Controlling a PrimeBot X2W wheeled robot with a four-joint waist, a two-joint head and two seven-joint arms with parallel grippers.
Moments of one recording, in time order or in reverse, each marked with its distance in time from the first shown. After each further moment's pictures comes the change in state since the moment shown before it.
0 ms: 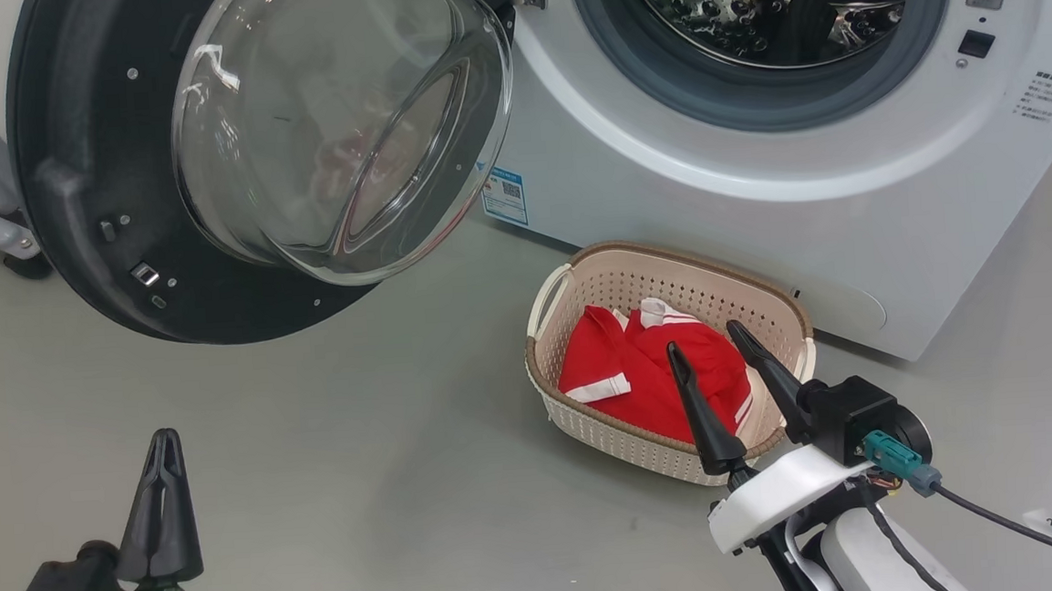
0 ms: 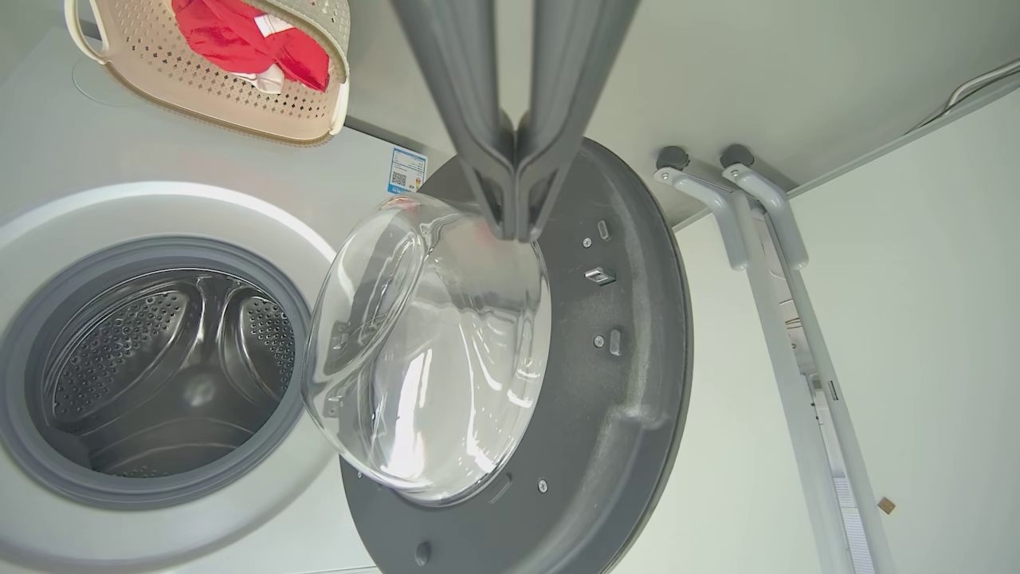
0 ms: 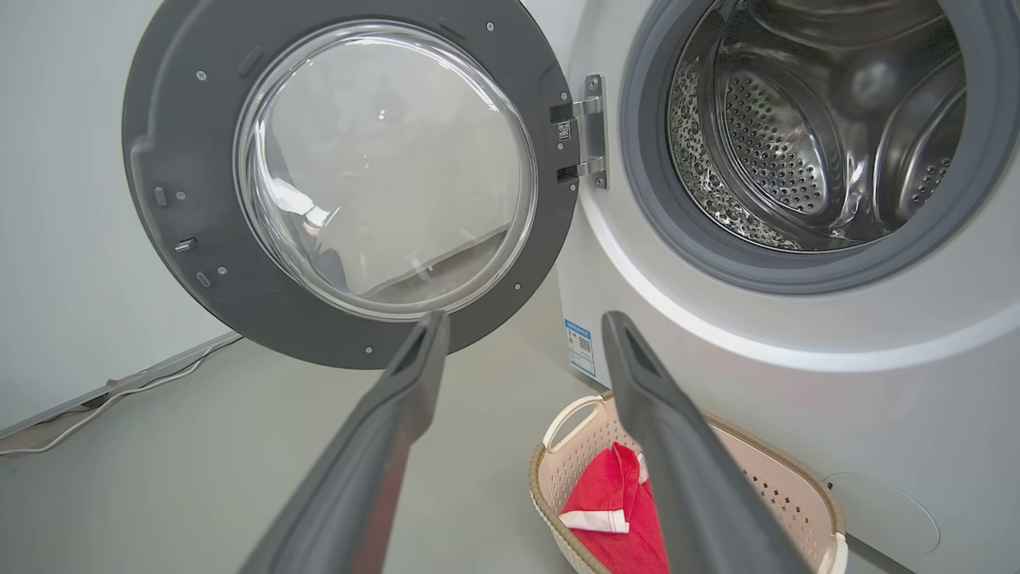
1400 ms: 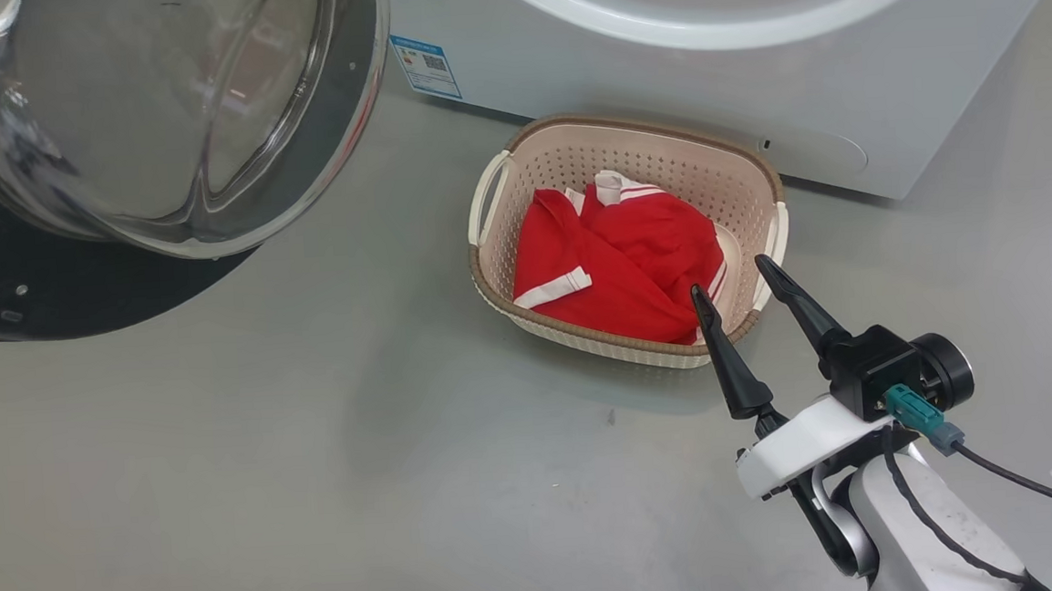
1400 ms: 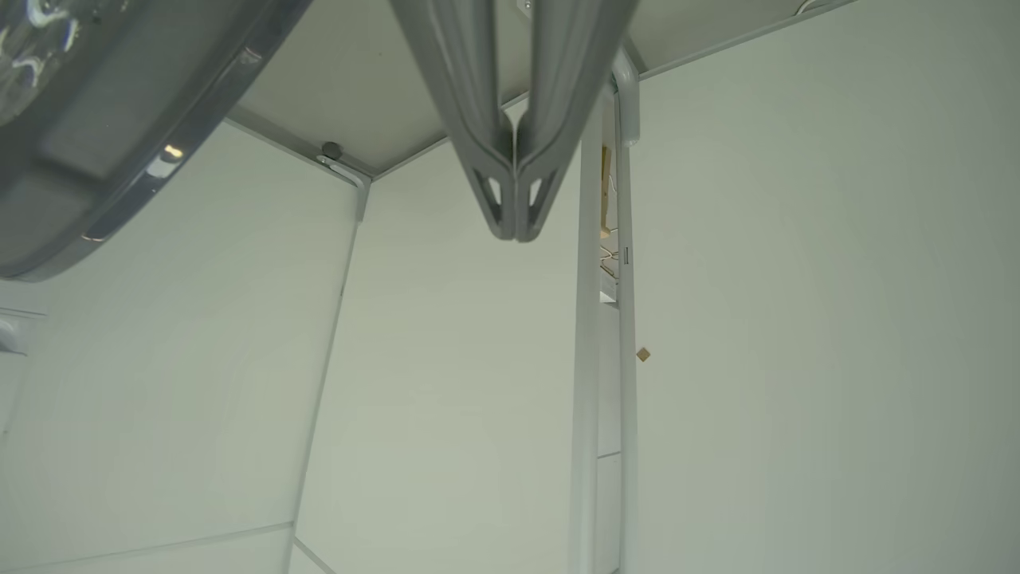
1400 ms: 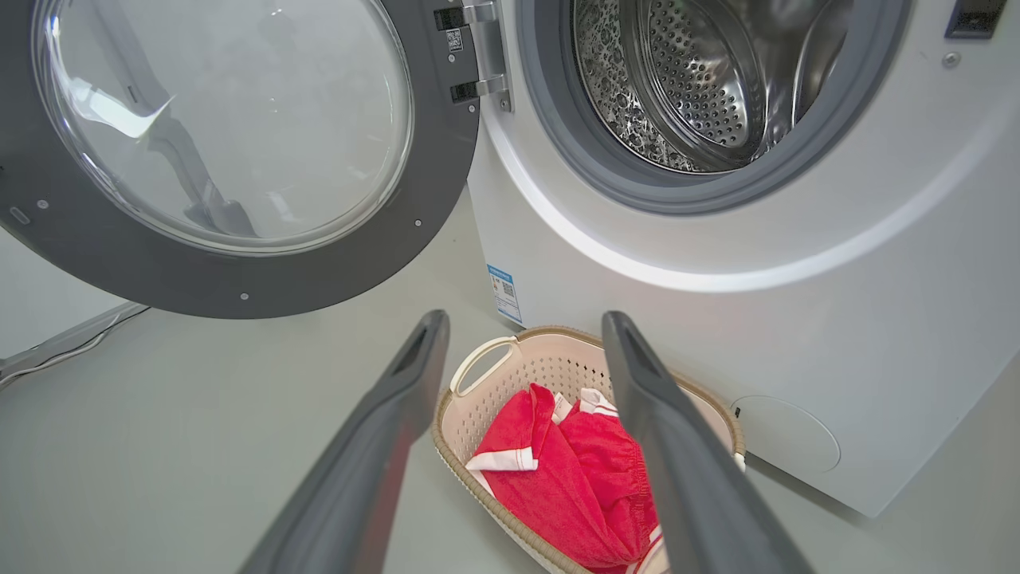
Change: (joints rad) left arm -0.572 0.431 0.463 0.274 -0.348 -0.061 0.251; right arm -0.077 -0.068 -0.005 -0.027 -0.093 -0.033 0.000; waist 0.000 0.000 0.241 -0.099
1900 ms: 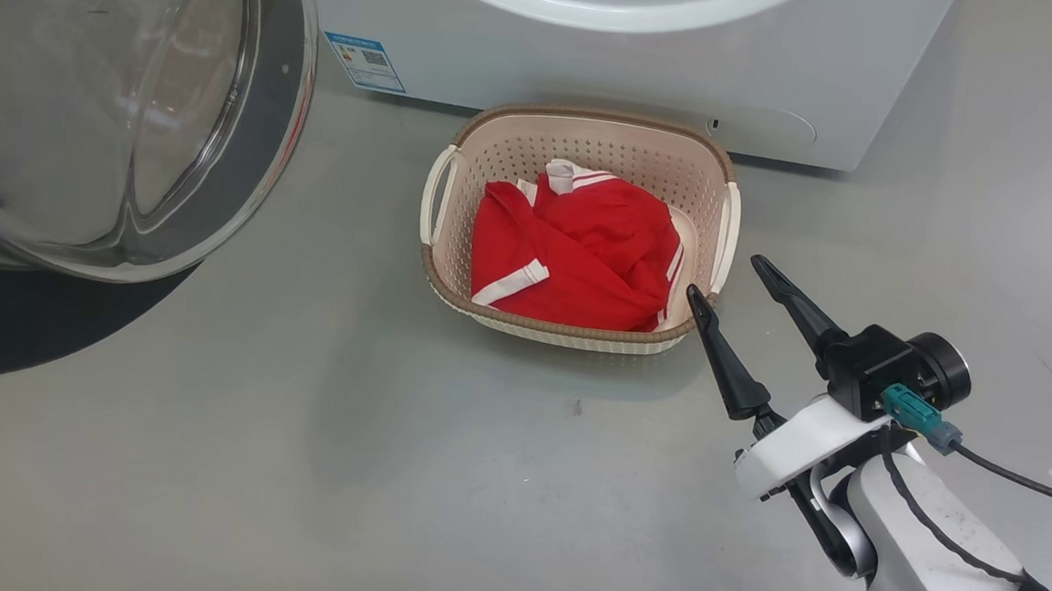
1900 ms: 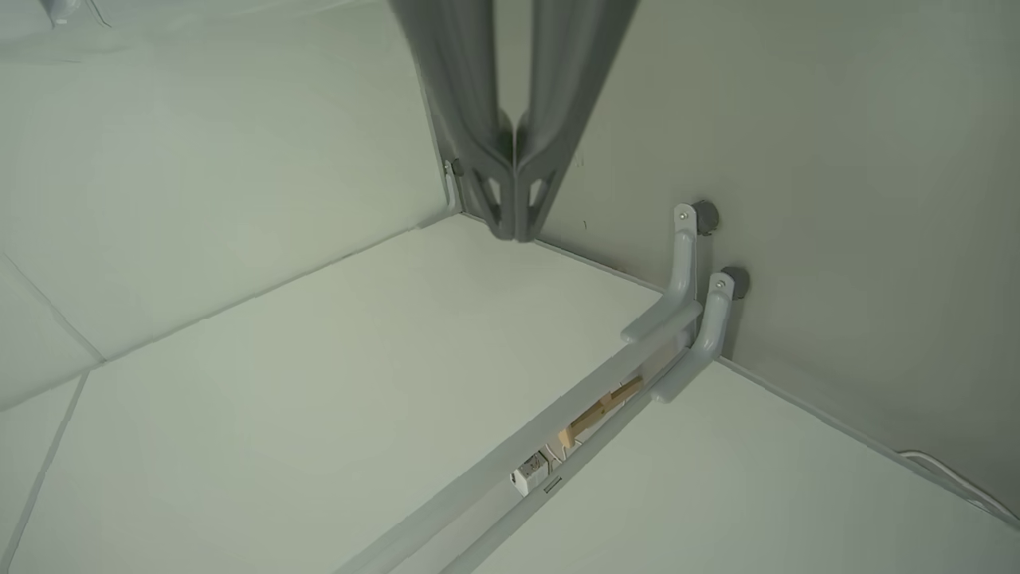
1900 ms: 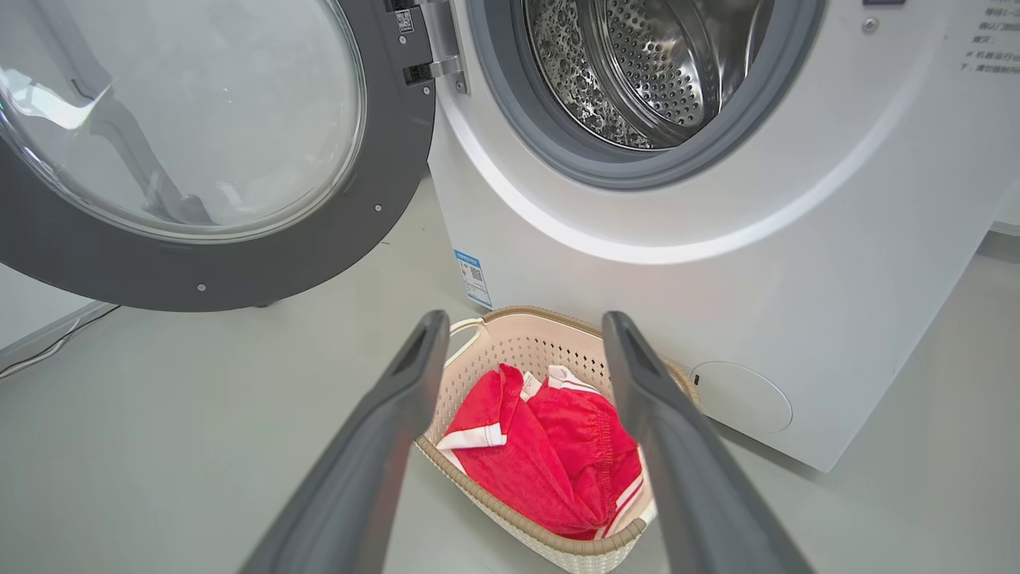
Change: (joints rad) left arm -0.287 -0.079 0.270 0.329 -0.376 0.204 0.248; right arm -0.006 0.002 0.002 0.004 0.000 0.000 0.000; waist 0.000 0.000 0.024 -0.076
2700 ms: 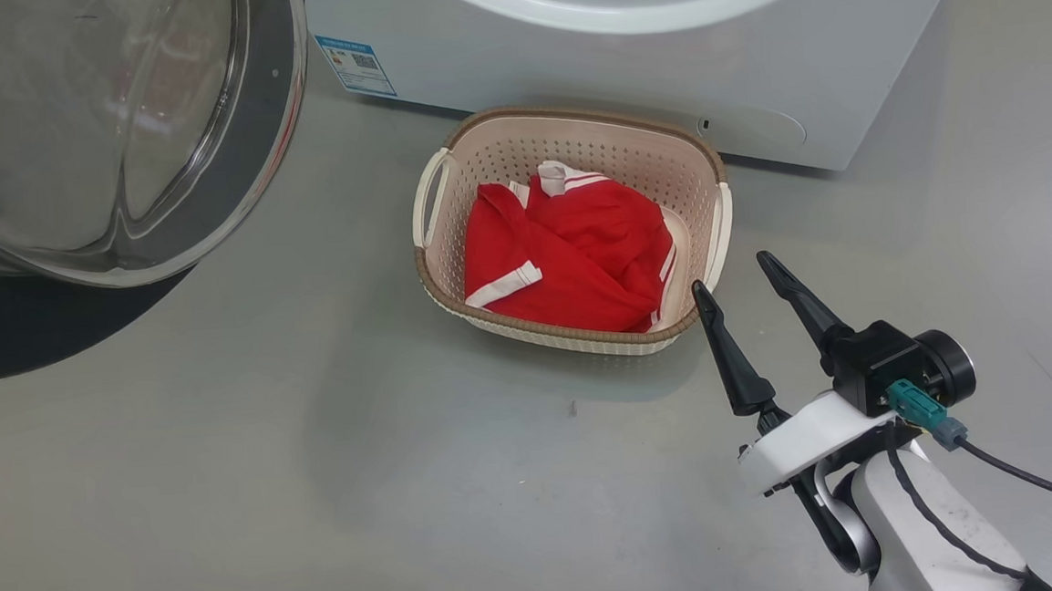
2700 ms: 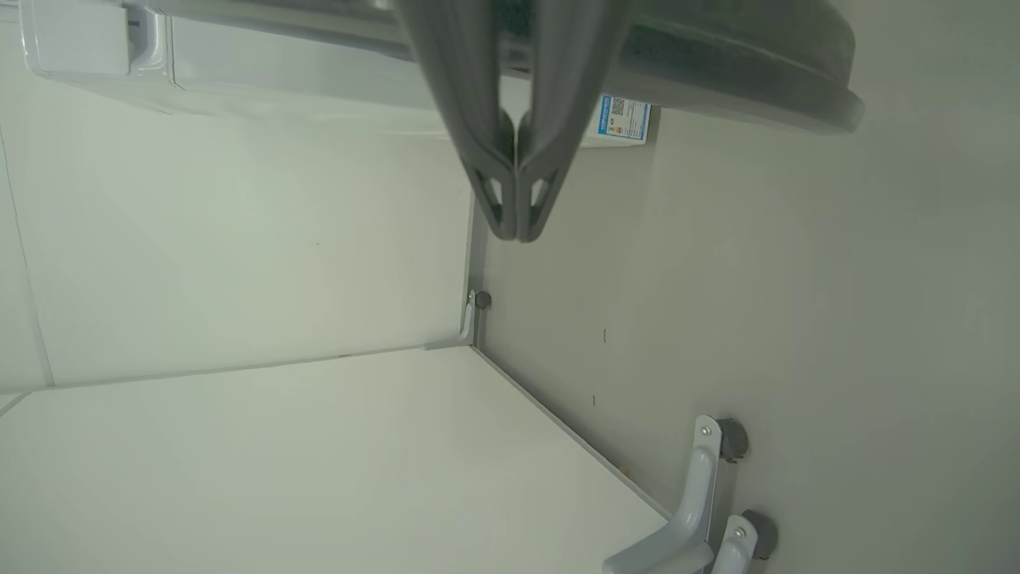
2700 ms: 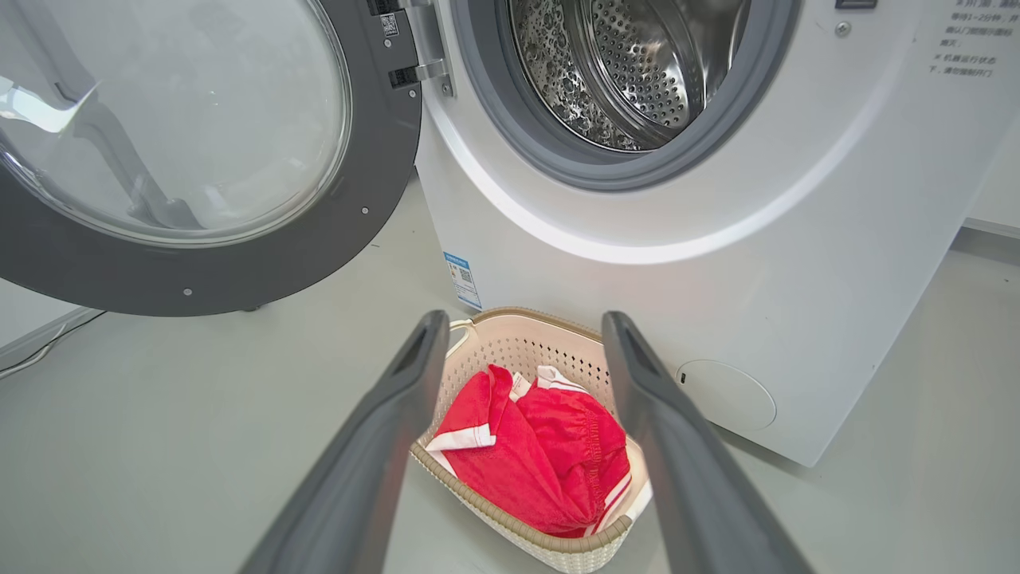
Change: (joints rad) left arm -0.145 -0.008 0.073 0.274 -0.080 0.012 0.199; right arm -0.003 0.001 -0.013 0.005 0.000 0.000 0.000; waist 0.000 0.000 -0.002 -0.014
